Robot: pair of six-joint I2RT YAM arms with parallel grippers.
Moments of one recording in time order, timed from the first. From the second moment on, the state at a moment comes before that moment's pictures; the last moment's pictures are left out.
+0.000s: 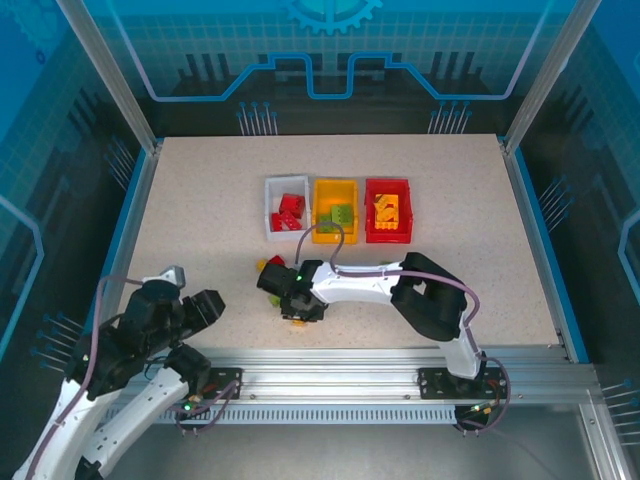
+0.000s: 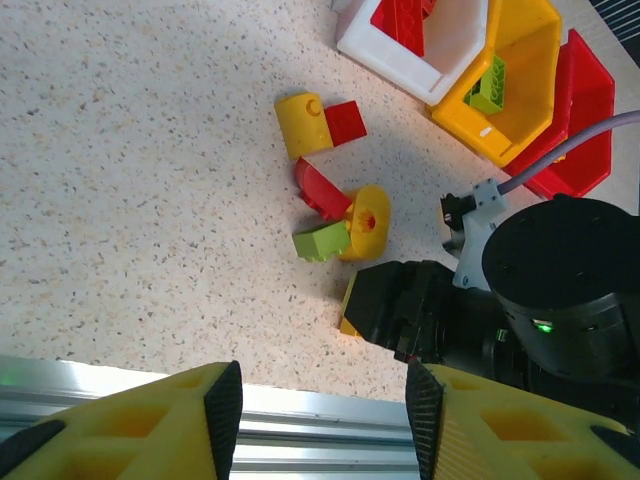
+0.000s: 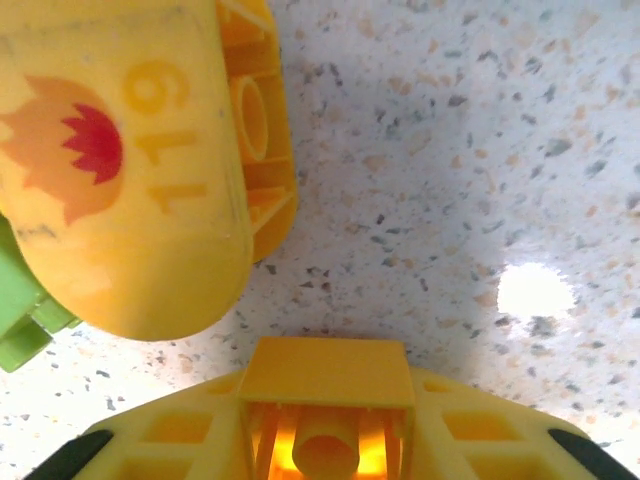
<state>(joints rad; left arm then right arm) -0.50 0.37 0.85 -1.26 -0.05 -0.98 1.15 2.02 1.41 -0.77 0.09 1.23</state>
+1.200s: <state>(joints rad) -0.88 1.38 1.10 -0.40 0.02 -0.87 0.33 2.12 1.85 -0.97 0.31 0.43</state>
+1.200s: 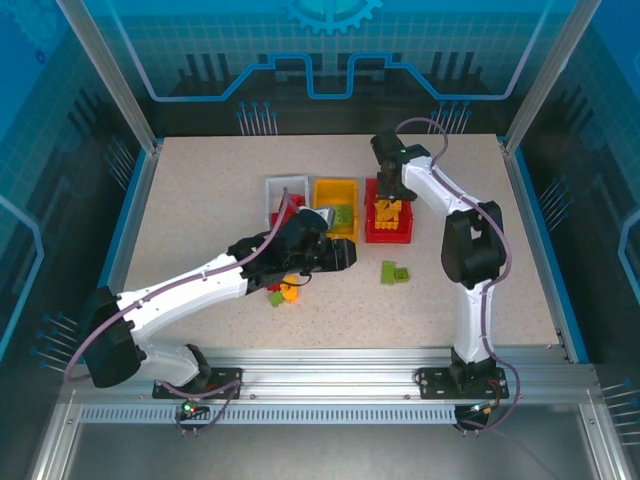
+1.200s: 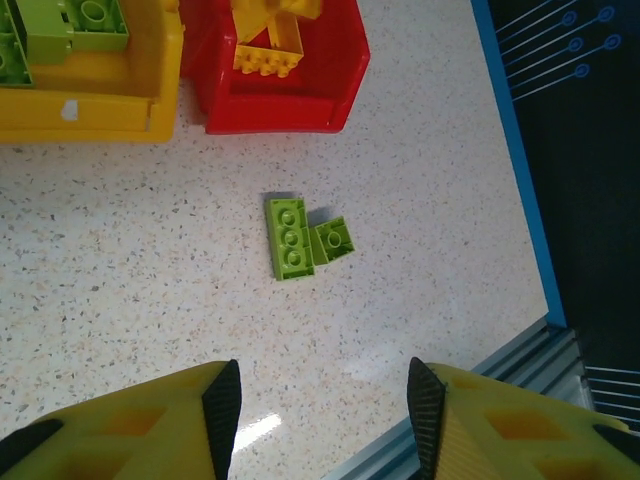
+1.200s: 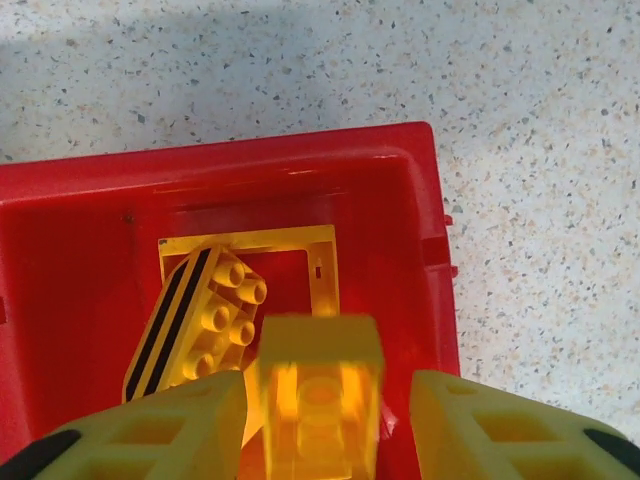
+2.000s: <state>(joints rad) -0.89 1.21 0.89 -0.78 -0.20 -0.87 0.73 1.19 0.98 -0.58 0.04 0.39</state>
